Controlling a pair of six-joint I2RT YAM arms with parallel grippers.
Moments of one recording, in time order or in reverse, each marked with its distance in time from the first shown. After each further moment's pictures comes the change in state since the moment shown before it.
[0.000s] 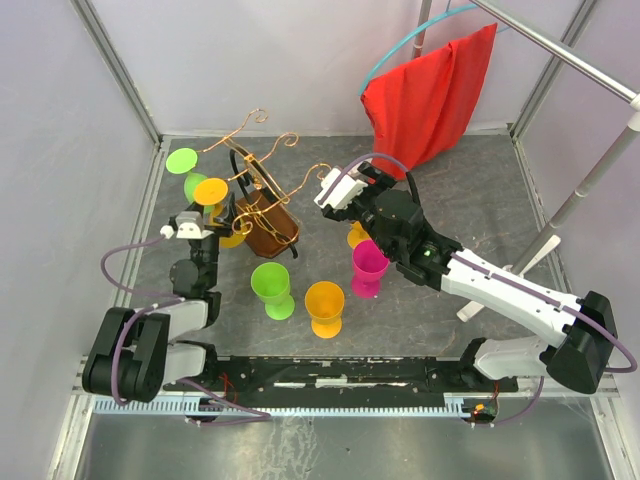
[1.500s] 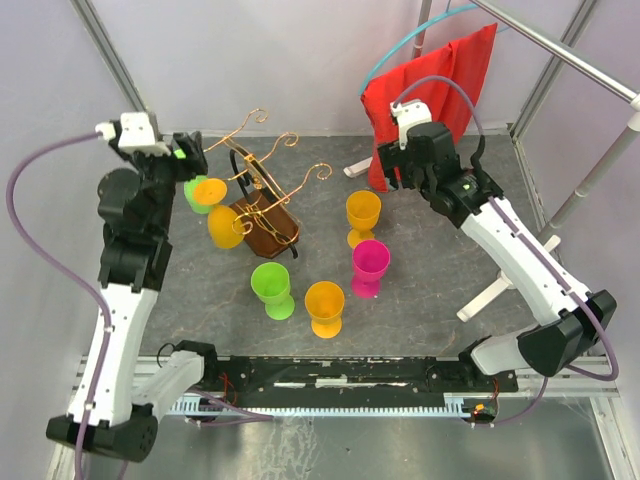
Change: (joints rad) left arm 0.000 -0.389 0.953 -1.653 -0.139 0.059; right arm -0.354 0.132 0.445 -0.745 -0.050 0.635
